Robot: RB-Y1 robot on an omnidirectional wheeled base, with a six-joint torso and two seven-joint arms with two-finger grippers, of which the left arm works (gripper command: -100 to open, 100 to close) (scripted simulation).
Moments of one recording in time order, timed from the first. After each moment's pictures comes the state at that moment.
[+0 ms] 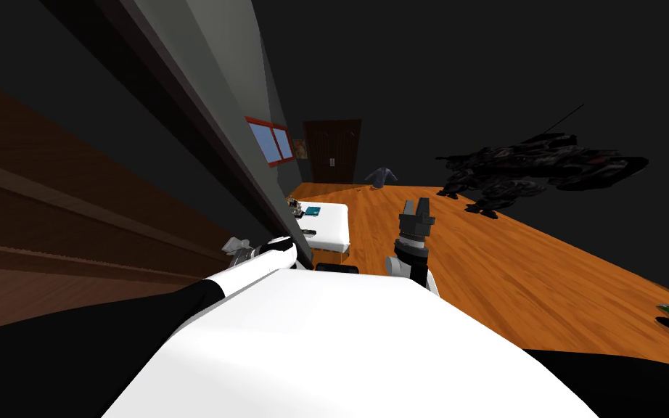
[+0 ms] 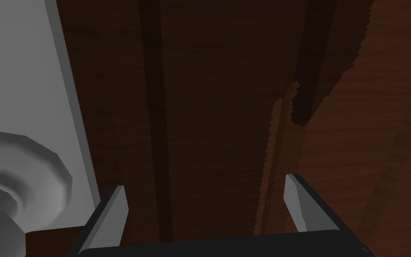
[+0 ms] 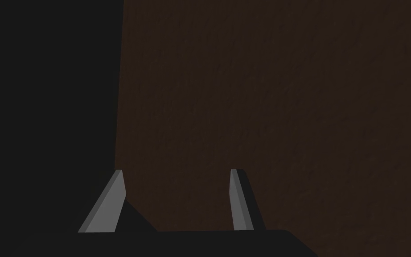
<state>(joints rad) -0.75 -0.01 2.09 -0.93 0.00 -1.04 -2.21</state>
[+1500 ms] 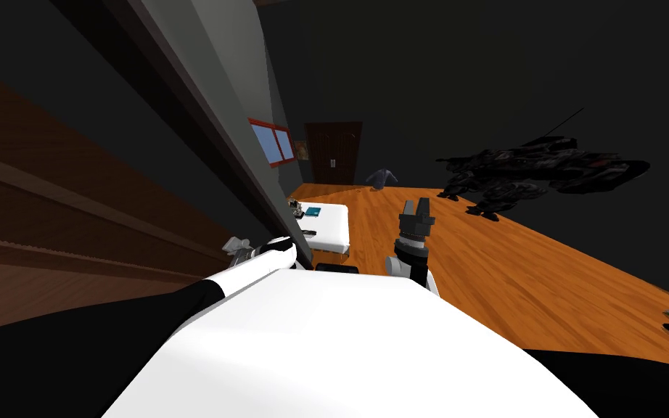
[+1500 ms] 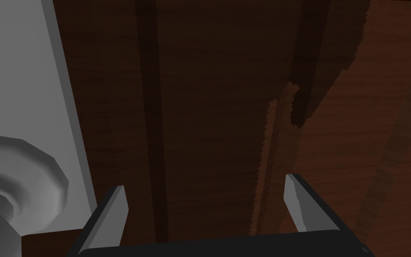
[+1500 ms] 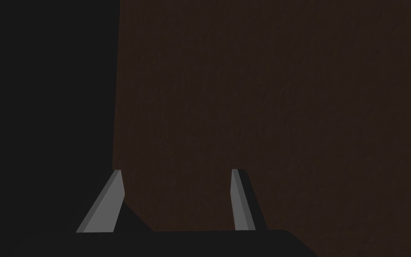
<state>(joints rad) -0.75 0.00 2.09 -0.92 0.00 -1.05 -2.21</state>
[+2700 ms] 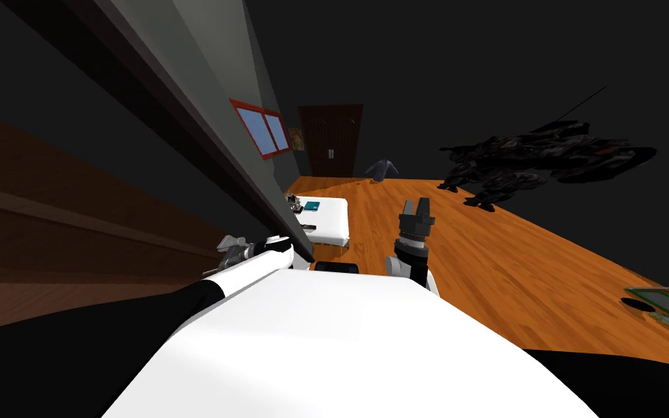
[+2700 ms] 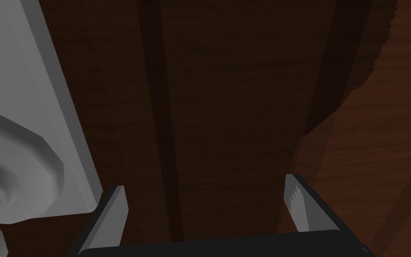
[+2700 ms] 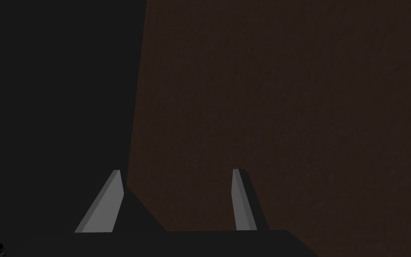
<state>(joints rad) -0.73 0.03 2.01 -0.95 0.01 -1.04 -2.22</state>
